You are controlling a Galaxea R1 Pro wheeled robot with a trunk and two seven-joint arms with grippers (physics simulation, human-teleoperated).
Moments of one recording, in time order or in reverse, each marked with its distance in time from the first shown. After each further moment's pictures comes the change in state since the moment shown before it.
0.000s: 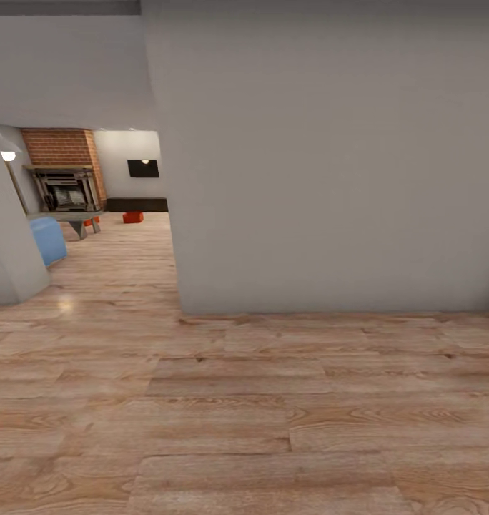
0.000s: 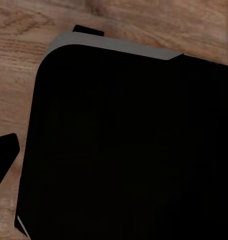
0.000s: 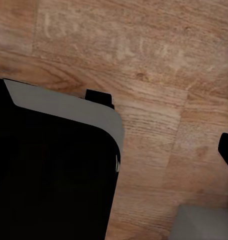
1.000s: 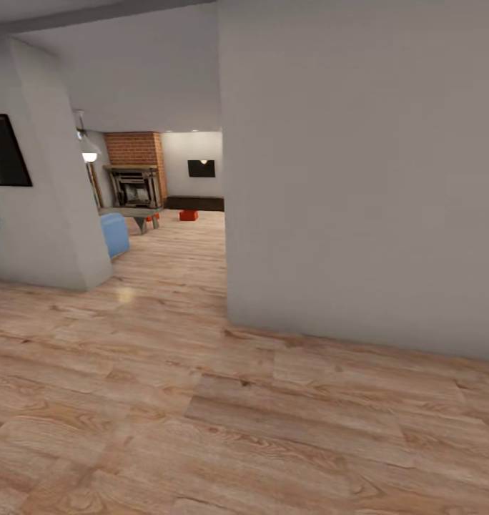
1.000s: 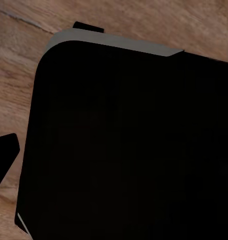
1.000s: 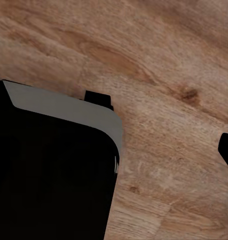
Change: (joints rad) left arm 0.000 0.000 0.000 0.001 0.000 0.009 0.000; right arm 0.000 -0.002 0.001 0.000 0.001 -0.005 0.000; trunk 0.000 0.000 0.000
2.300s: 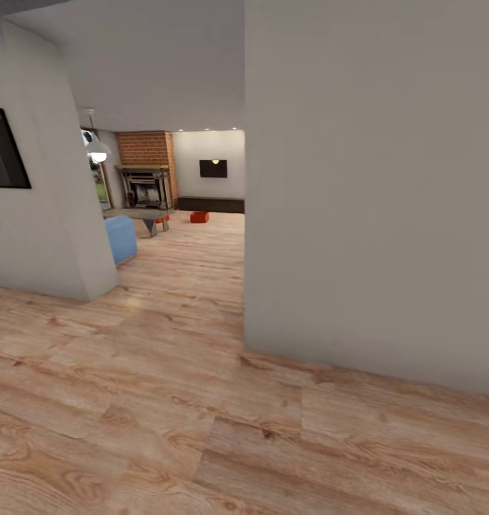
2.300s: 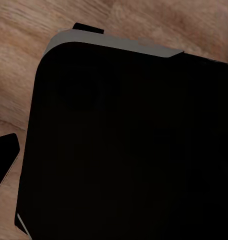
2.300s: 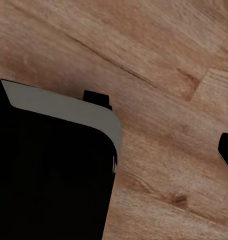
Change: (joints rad) left arm 0.000 0.000 0.001 0.000 0.000 -0.003 0.000; right arm 0.000 -0.002 0.002 0.000 0.002 0.001 -0.003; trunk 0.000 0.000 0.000
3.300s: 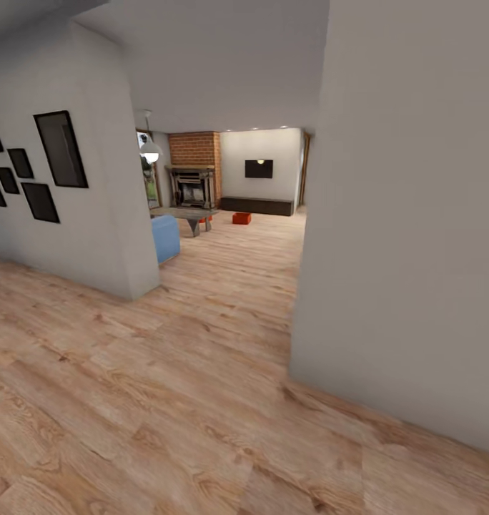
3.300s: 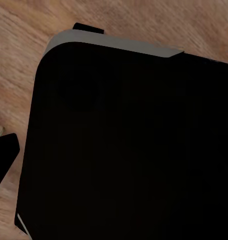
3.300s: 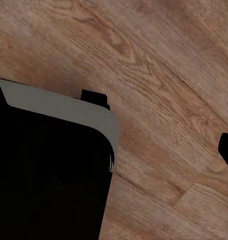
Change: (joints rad) left arm 0.000 0.000 -0.001 0.000 0.000 0.000 0.000; right arm 0.000 -0.004 0.001 0.000 0.001 0.001 0.000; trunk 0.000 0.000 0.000
